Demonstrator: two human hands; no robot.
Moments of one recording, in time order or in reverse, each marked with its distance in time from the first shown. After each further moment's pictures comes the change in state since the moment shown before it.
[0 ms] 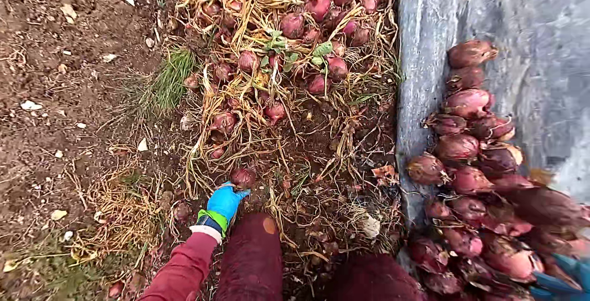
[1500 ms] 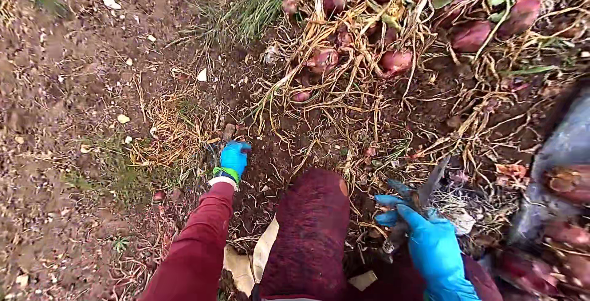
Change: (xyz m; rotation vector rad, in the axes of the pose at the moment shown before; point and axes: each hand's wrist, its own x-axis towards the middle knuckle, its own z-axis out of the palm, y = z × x) left_hand 0.048 -0.228 0.045 -0.312 0.286 -0.050; right_hand -0.233 0.047 0.167 -0.020 -1.065 -0.098
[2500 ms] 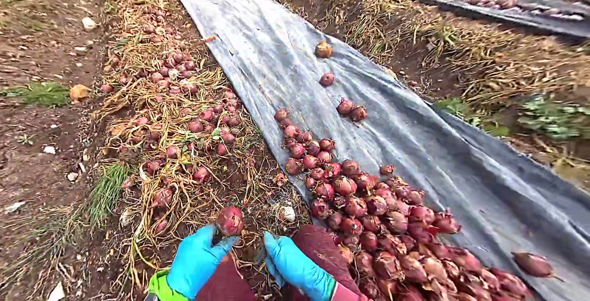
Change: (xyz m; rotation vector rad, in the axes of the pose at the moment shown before) left_hand -0.288 0.304 -0.088 0.121 -0.165 1.066; right_hand -0.146 -0.027 -0.070 -0.073 -0.096 -0.219
